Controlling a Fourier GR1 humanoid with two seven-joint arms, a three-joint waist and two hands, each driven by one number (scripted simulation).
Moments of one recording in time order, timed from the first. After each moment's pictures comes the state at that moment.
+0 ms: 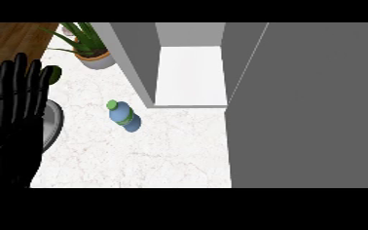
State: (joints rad) left arm -0.02 0.10 -0.01 -2.10 -0.02 0.06 0.01; right arm 0.01 -0.10 0.00 -2.10 -0.01 0.01 0.01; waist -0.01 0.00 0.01
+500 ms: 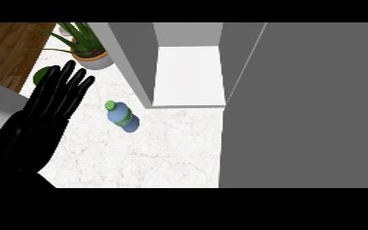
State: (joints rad) left arm -0.05 0.20 -0.01 -1.99 0.40 -0.27 0.06; right arm 0.10 -0.10 0.08 -2.19 -0.08 0.09 0.05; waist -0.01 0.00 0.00
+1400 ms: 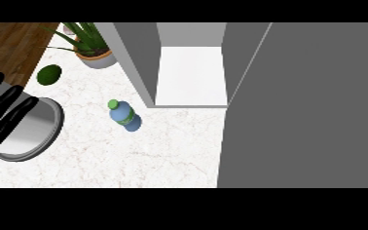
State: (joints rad) left arm 0.03 0.38 0.22 -2.24 0.96 -0.25 0.47; right arm 0.18 -0.09 0.23 -2.48 -0.09 0.06 0.35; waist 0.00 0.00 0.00
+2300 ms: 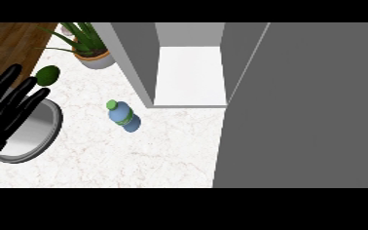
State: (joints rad) left arm -0.02 0.33 0.22 -2.18 0.84 -0.27 0.49; right arm 0.13 -0.08 0.31 -2.50 -0.04 -0.03 0.44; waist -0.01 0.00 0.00
